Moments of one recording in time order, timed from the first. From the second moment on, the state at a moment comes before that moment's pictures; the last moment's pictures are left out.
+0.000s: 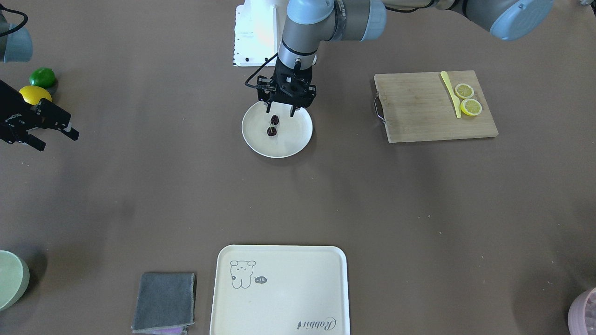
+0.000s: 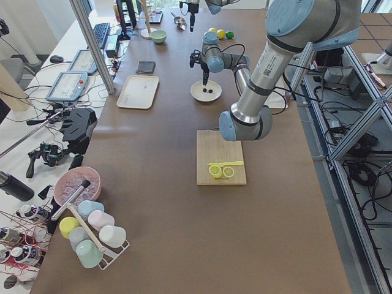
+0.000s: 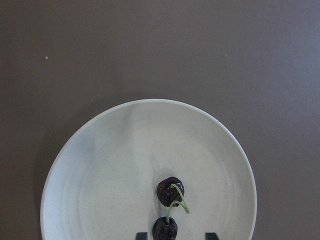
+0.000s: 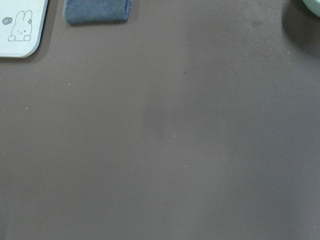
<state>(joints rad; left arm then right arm) -0.47 -2.28 -1.76 -1.65 -1.85 -1.22 1.10 -1.59 1.81 -0.94 2.37 0.86</state>
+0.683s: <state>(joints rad) -0.95 -1.95 -1.92 -1.51 -2.13 -0.49 1.34 -1.58 1.80 -1.30 2.38 0.33</state>
